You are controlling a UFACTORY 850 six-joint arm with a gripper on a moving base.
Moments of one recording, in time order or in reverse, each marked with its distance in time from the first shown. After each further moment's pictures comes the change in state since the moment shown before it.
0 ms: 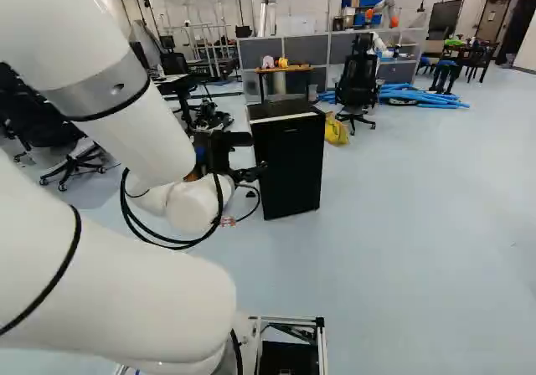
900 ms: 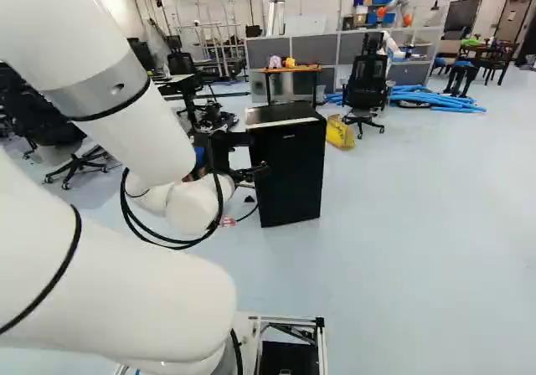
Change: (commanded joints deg) arm 0.0 0.0 0.0 0.0 0.0 0.0
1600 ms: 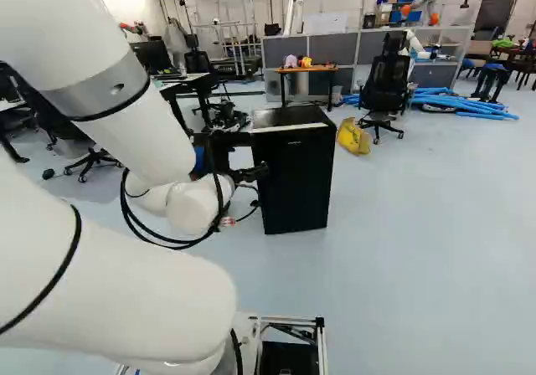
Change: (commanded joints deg) arm 0.0 0.0 0.0 0.0 0.0 0.0
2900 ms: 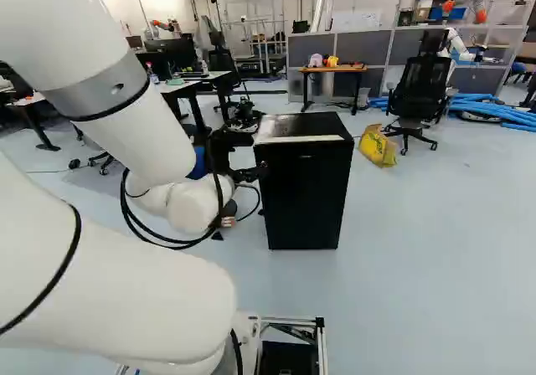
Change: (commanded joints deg) arm 0.0 0.0 0.0 0.0 0.0 0.0
